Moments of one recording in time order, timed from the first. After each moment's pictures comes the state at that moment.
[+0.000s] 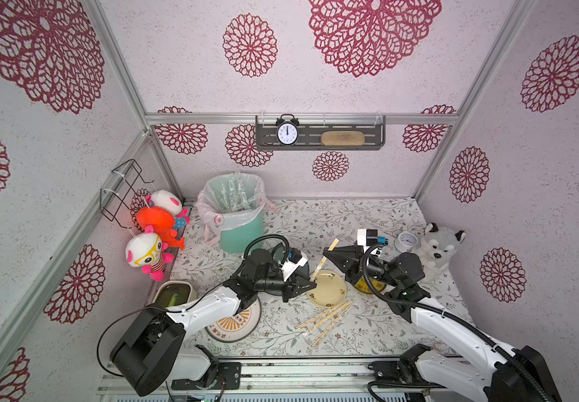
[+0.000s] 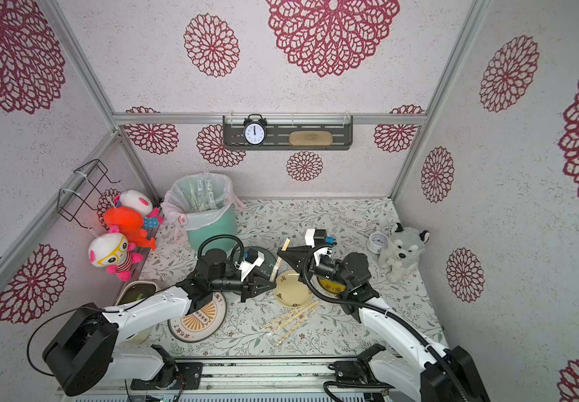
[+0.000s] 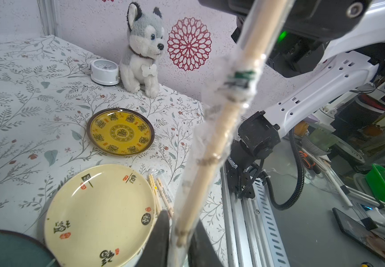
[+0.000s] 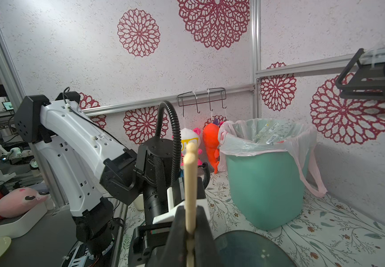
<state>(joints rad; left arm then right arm) -0.65 1.37 0.64 0.38 0.82 -0.09 0.54 1.04 0.58 0.77 -0.75 0.34</state>
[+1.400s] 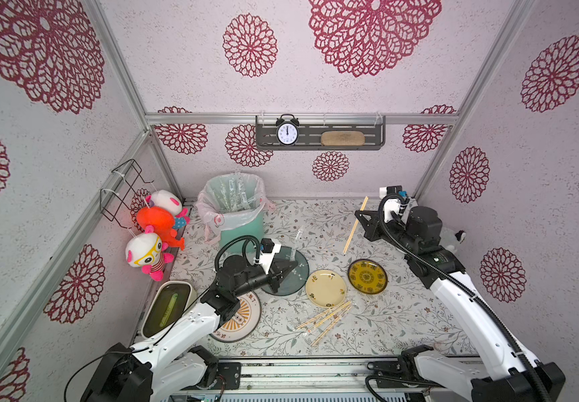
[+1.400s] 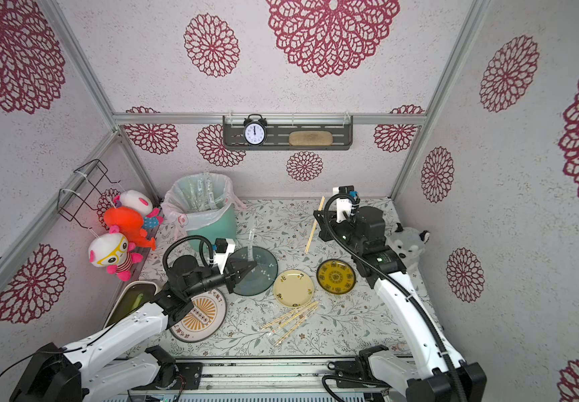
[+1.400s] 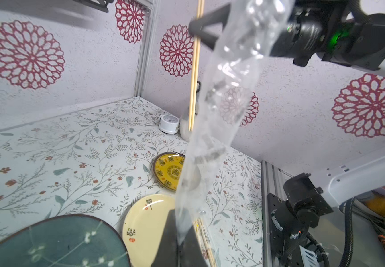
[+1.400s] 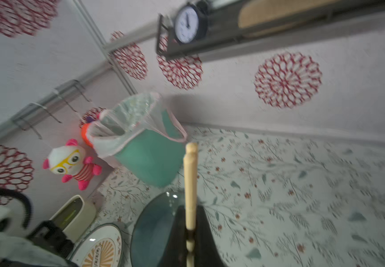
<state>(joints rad) -0.57 1.08 0.55 0.44 0.51 -0.25 0.29 1.14 1.11 -0.29 -0.30 0.30</state>
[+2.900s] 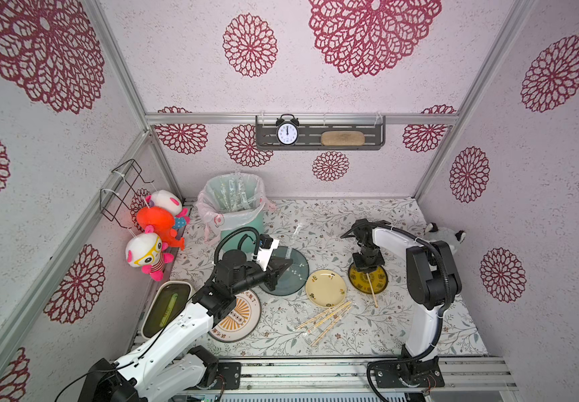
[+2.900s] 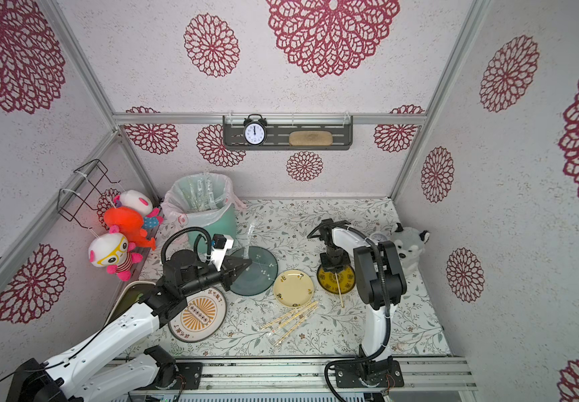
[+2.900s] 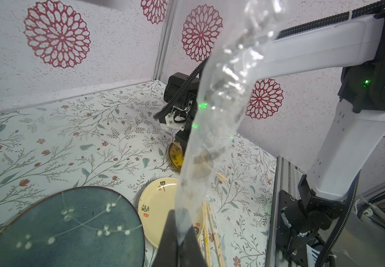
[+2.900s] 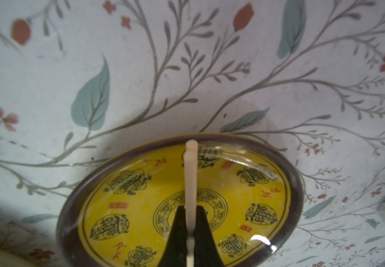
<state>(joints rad) -0.57 1.01 0.63 0.15 0.43 -0.21 0.28 1.96 1.39 -1.02 0.15 0.16</state>
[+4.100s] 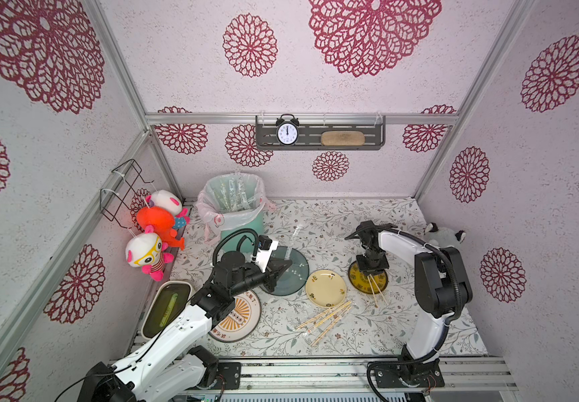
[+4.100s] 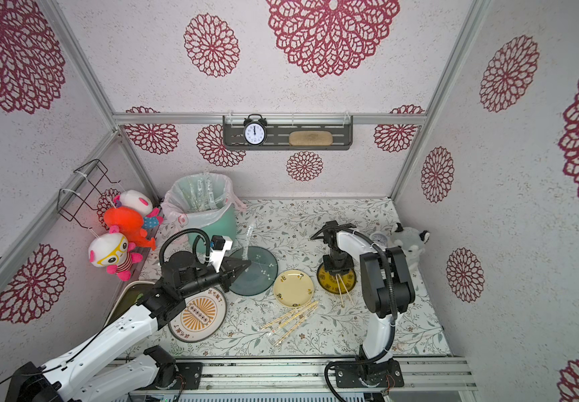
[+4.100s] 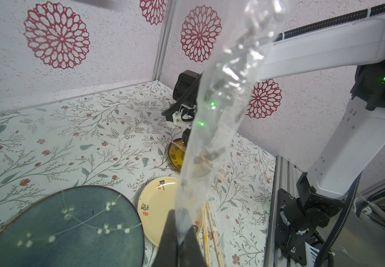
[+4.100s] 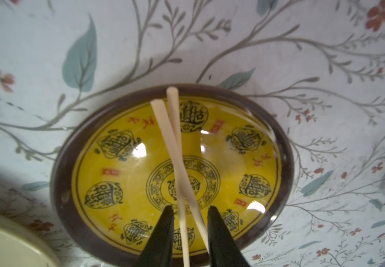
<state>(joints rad) -0.57 0.98 0.62 0.14 0.43 -0.20 0.27 1.86 1.29 -1.00 0.13 0.20</state>
